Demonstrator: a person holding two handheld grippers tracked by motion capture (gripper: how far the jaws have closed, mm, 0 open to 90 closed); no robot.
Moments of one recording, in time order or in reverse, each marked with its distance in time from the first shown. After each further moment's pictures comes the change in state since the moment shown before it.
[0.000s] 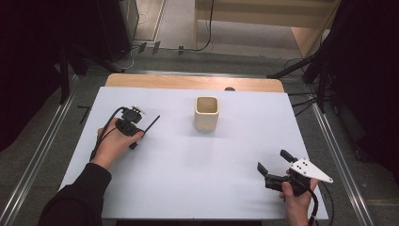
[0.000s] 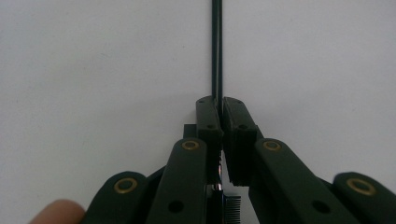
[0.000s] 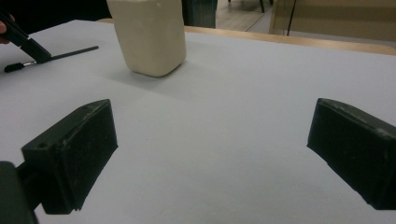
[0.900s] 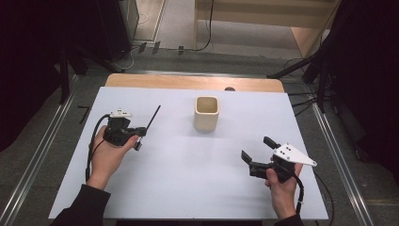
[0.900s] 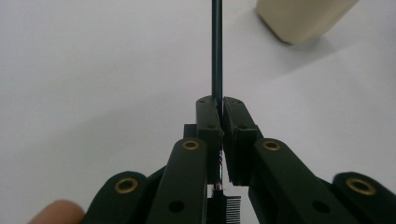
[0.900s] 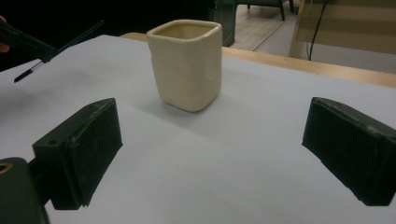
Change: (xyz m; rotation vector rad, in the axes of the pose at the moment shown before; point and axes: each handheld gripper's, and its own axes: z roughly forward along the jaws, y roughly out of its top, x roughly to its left) left arm -0.025 -0.041 -0.056 -0.395 -0.151 -0.073; right arm 0.033 0.045 0.030 -0.012 0.074 -0.030
